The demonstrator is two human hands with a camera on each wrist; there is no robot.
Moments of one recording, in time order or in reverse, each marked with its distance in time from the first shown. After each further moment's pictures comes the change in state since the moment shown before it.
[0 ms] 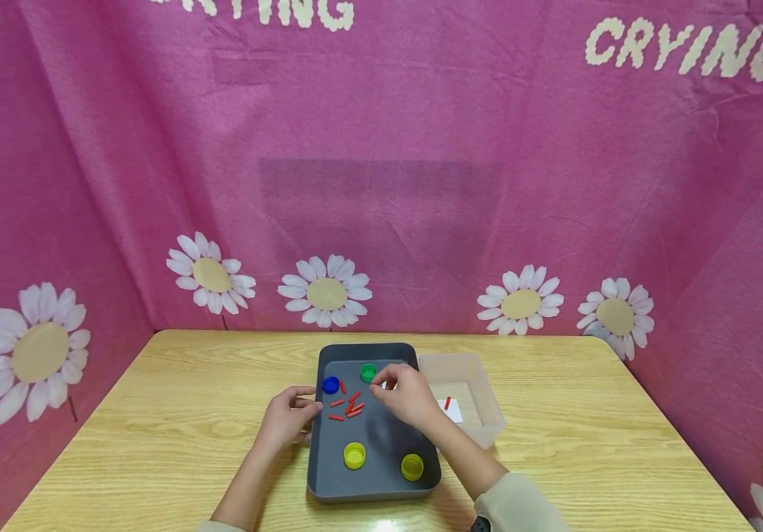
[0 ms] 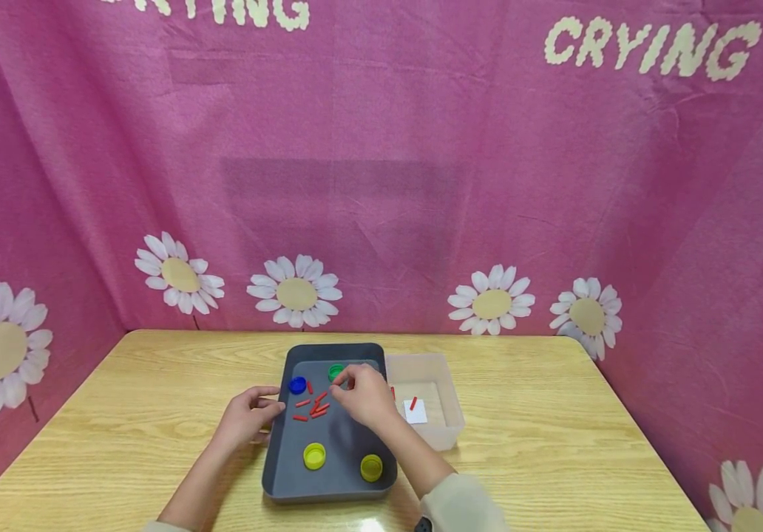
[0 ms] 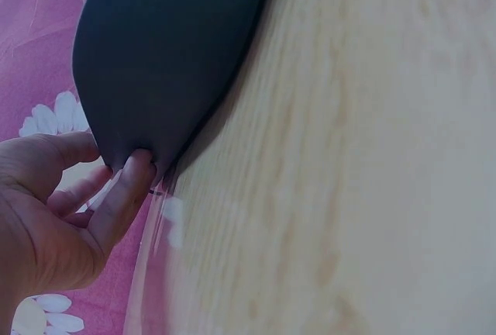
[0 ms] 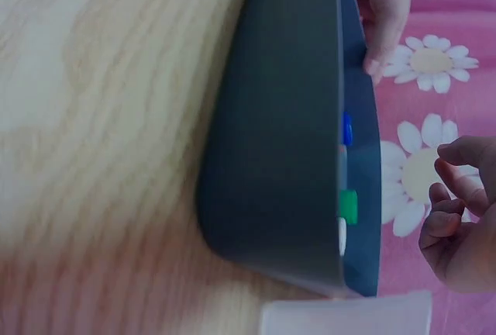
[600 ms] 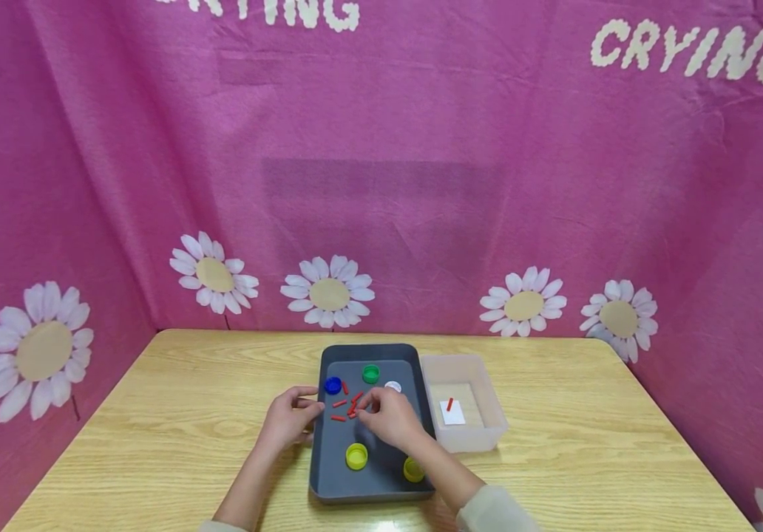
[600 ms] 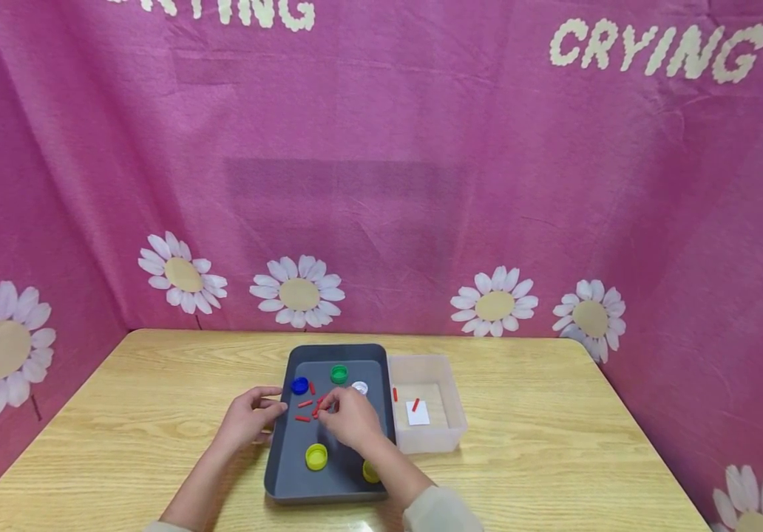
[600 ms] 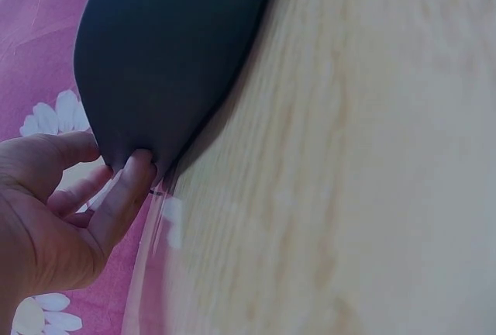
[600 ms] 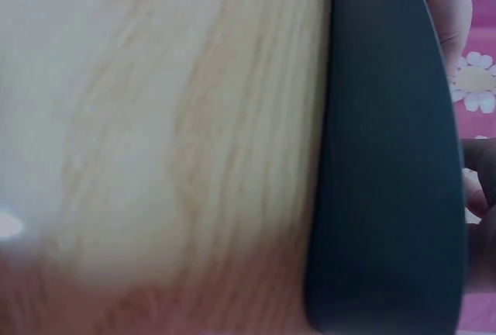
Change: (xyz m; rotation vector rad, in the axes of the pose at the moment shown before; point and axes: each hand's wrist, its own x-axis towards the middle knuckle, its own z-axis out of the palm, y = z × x) left_hand 0.002 -0.003 -0.001 -0.011 -0.006 0.001; right_hand -0.008 0.006 0.040 0.008 -0.096 0.049
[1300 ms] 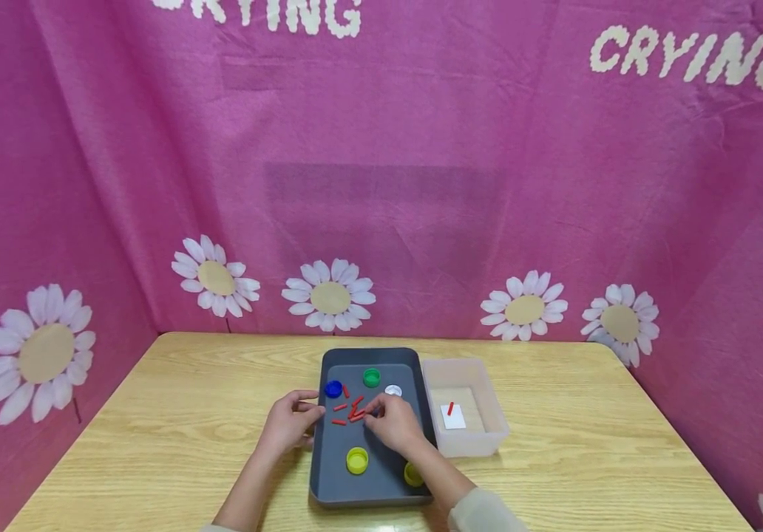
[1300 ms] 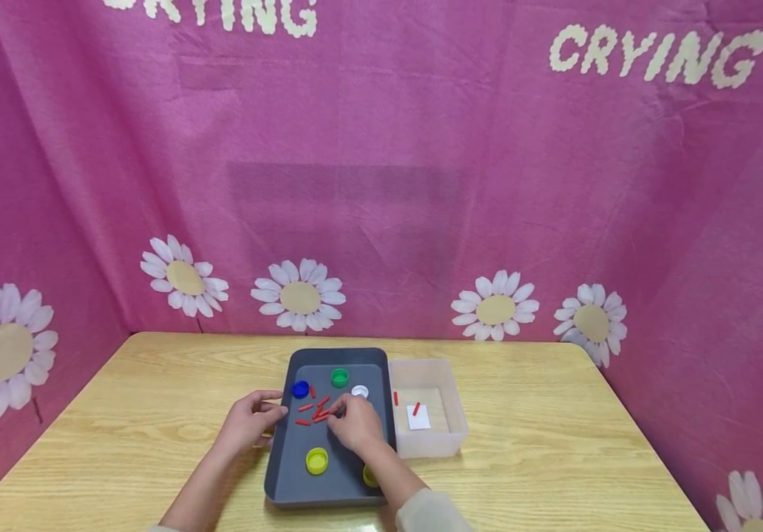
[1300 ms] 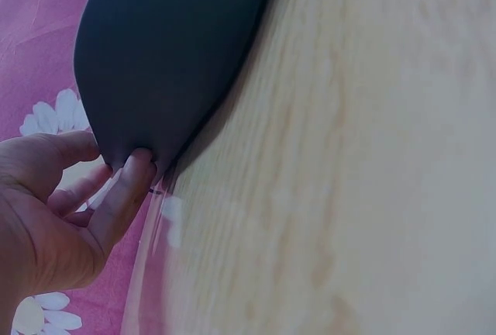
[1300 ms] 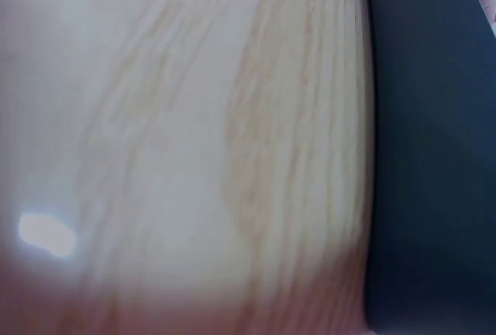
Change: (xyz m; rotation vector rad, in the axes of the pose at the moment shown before) left_hand -0.001 0.000 0.000 -0.010 0.007 -0.002; right_hand 0.006 0.018 0.012 -0.028 0.064 0.048
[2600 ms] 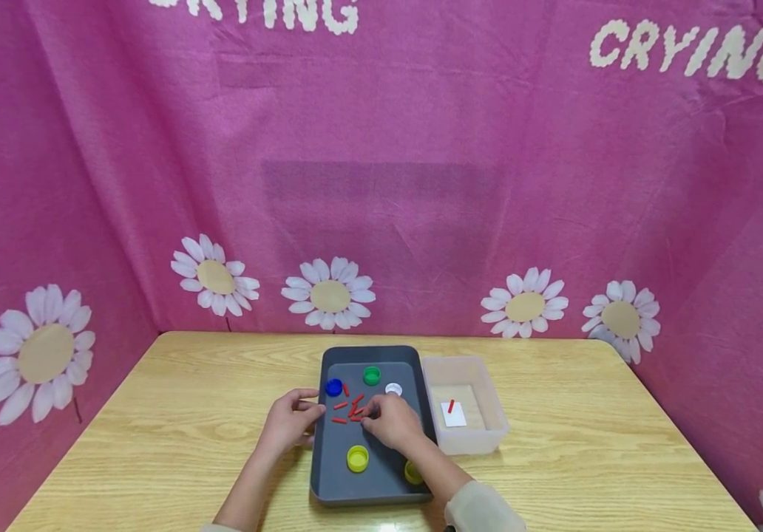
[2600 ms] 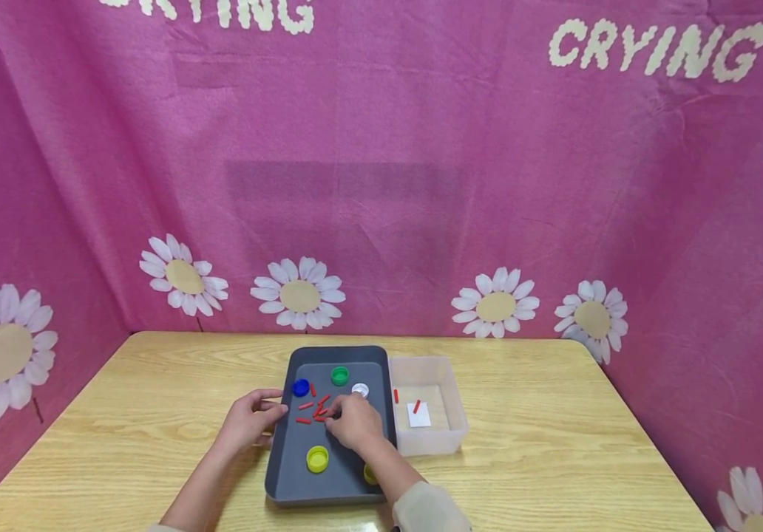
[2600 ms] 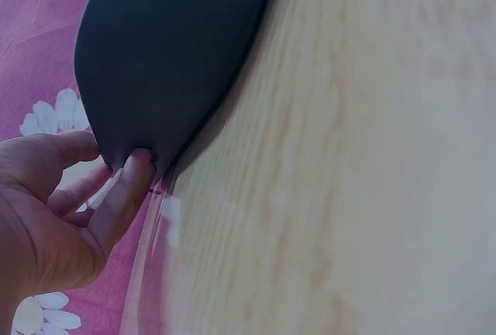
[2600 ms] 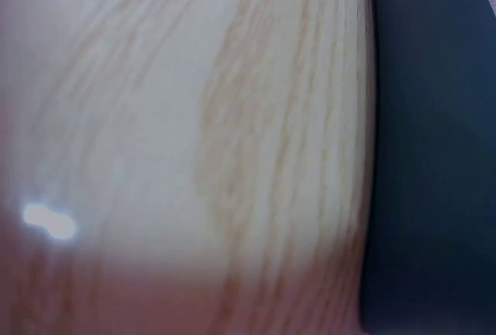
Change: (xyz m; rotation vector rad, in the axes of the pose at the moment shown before) left_hand 0.000 -0.002 0.000 -0.012 -0.002 0.009; right_hand 0.003 0.000 0.001 -0.163 -0.061 -0.014
